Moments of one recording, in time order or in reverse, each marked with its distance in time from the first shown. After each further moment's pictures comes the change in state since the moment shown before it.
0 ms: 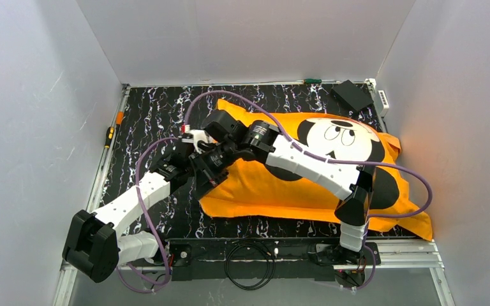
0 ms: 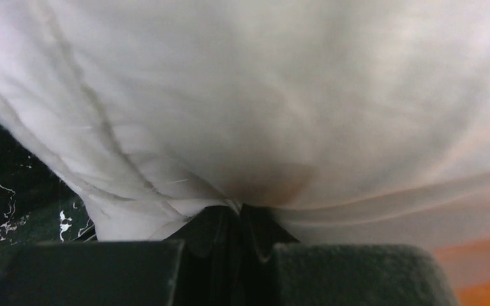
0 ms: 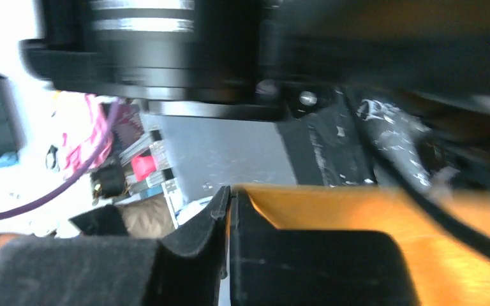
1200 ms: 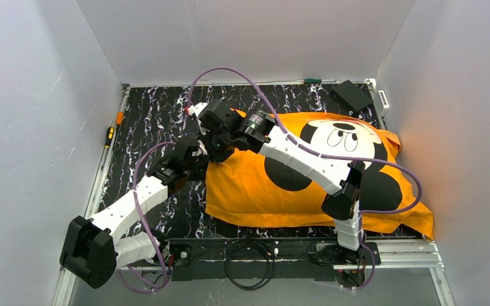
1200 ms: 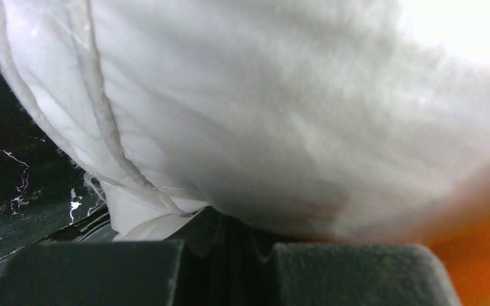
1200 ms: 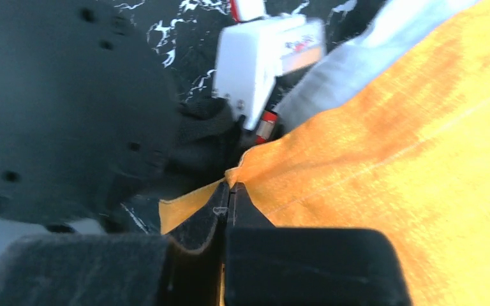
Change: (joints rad) left arm 0.013 -0.042 -0.030 -0.044 0.017 -0.002; right arm -0.028 0.126 0.238 -0.156 0.640 -0.243
